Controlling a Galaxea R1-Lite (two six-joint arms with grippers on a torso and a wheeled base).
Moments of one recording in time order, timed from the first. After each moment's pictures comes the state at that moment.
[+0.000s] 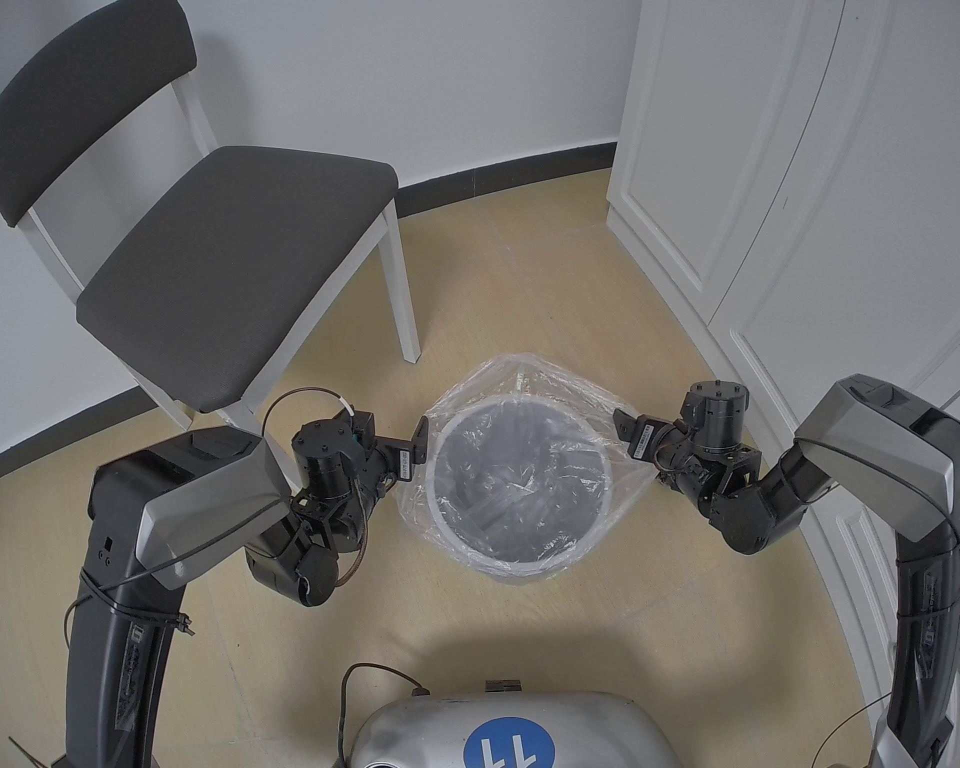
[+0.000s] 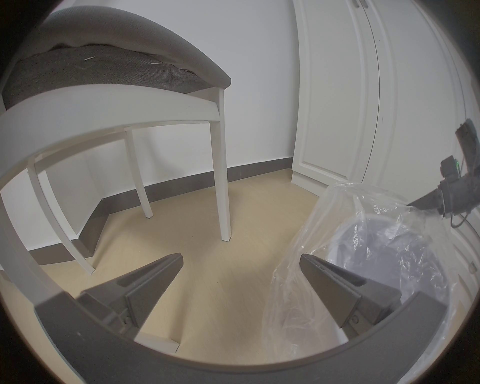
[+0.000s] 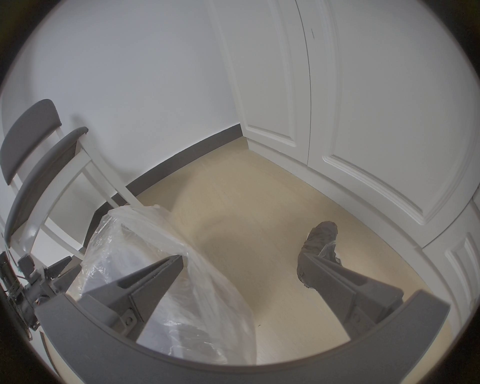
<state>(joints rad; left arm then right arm) -0.39 2.54 -1.15 -1.40 0.22 0.08 0.34 2.34 -1.12 -1.00 -0.29 0.35</state>
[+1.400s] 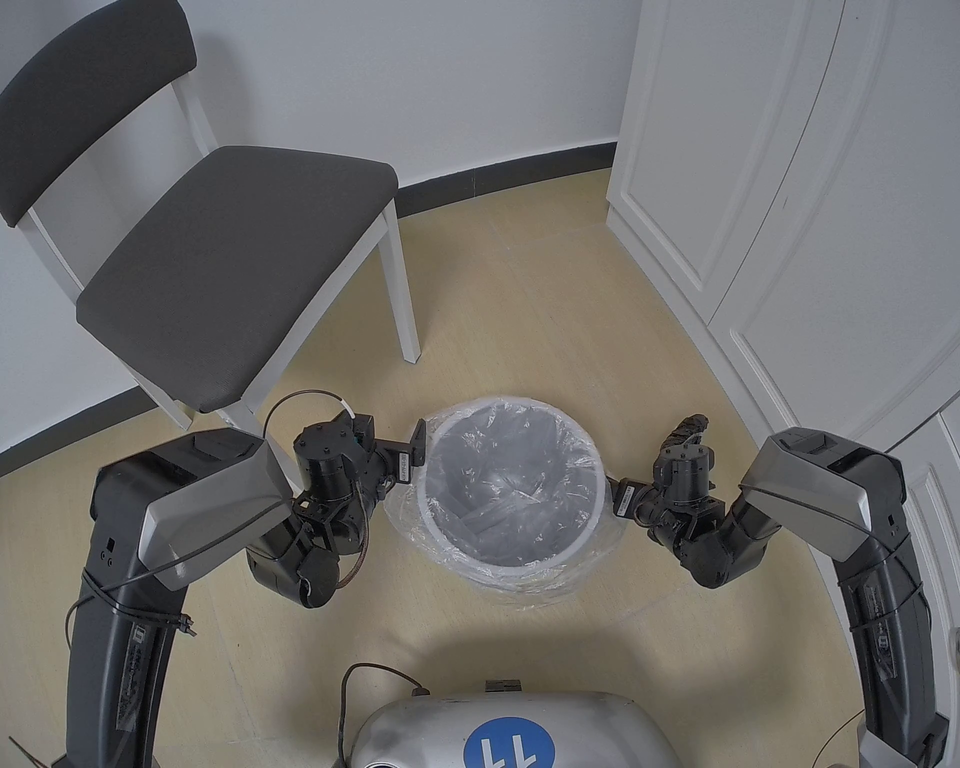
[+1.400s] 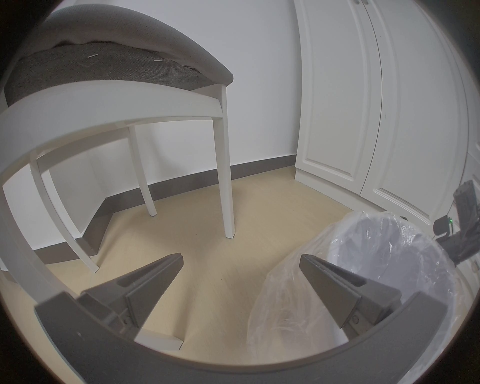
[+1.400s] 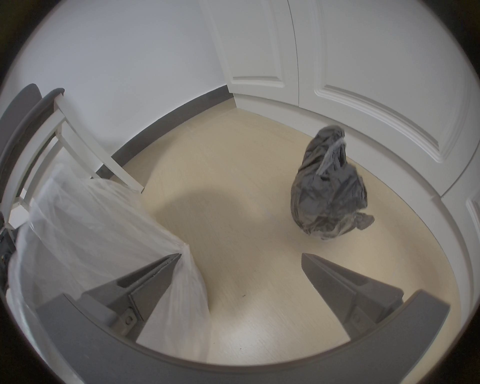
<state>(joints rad) -0.39 2.54 -1.15 -1.40 0.25 0.08 0.31 2.61 -1.24 -1.00 -0.22 0.40</state>
